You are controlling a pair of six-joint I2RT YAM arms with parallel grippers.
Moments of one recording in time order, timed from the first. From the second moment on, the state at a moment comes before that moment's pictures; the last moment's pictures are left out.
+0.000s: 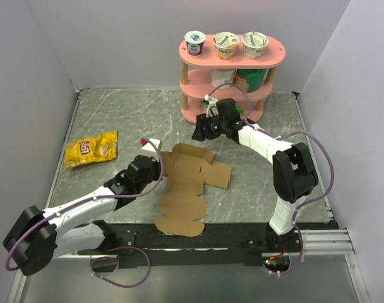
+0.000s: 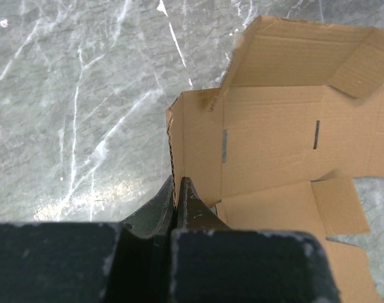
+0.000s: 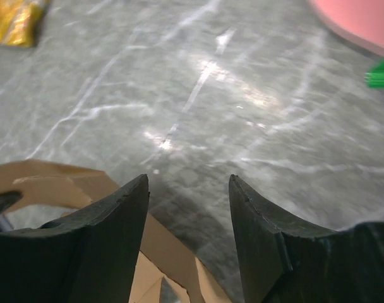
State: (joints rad) left arm -0.74 1.08 0.51 0.12 -0.32 -0.31; right arm 0.44 1.80 1.32 -0.21 -0.36 0.22
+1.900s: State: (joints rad) left arm -0.77 0.94 0.26 0.36 -0.34 -0.29; right arm 0.55 1.53 0.85 0.04 -0.75 0.09
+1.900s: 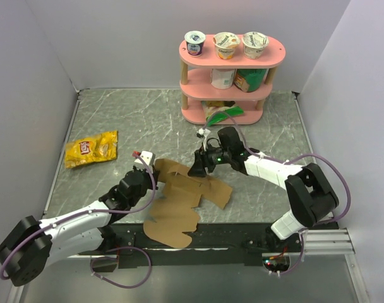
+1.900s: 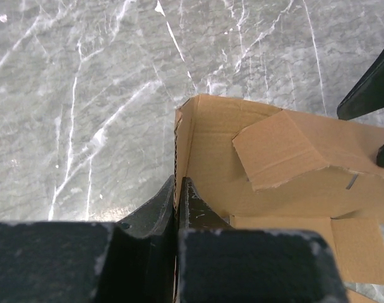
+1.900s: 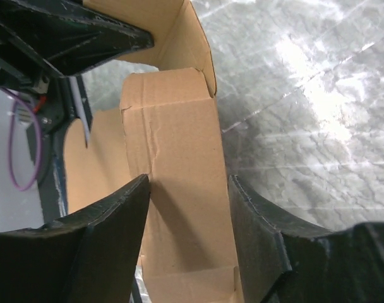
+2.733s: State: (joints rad) left arm -0.77 0.96 0.26 0.44 -0.29 -0.30; right arm 0.64 1.56 0.90 -0.13 -0.64 0.00
